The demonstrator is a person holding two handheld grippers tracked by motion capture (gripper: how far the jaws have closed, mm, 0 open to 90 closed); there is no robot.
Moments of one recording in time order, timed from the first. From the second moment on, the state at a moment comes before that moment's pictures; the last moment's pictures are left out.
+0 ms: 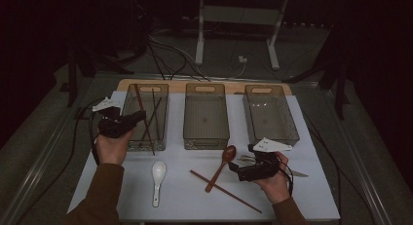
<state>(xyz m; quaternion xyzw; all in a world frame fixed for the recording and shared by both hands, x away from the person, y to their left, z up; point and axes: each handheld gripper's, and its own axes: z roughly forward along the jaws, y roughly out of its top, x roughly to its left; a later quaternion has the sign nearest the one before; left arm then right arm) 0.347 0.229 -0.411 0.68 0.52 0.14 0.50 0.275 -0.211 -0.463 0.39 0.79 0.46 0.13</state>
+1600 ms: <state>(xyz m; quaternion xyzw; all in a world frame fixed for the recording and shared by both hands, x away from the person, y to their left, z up) 0.426 0.227 -0.437 0.64 0.59 0.19 0.46 0.276 -0.216 -0.464 0.39 0.79 0.46 0.13</state>
